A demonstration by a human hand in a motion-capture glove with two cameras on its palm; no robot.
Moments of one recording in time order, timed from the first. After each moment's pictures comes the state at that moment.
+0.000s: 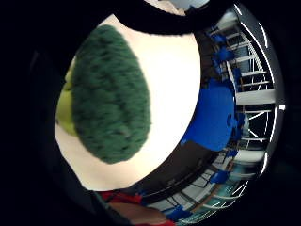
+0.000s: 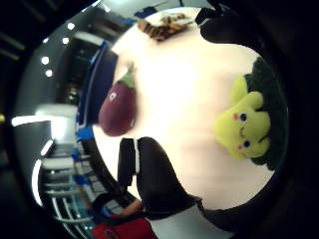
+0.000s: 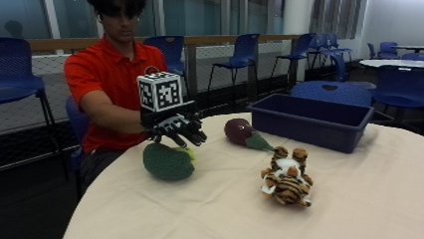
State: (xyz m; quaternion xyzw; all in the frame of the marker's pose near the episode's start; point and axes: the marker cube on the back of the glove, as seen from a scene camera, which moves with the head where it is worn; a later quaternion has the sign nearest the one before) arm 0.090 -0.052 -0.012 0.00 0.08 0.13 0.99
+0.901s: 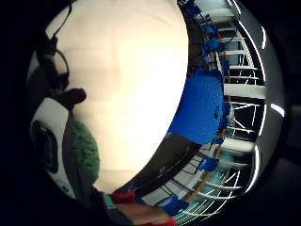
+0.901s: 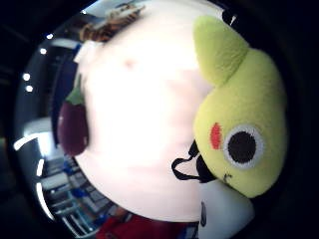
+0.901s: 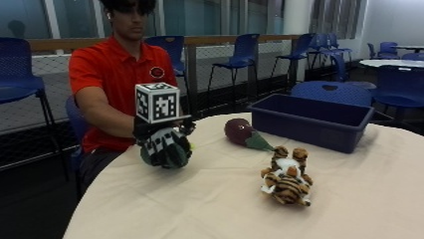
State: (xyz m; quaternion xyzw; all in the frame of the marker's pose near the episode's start) arm 0.130 -0.054 0.002 -0.03 0.14 0.16 0.98
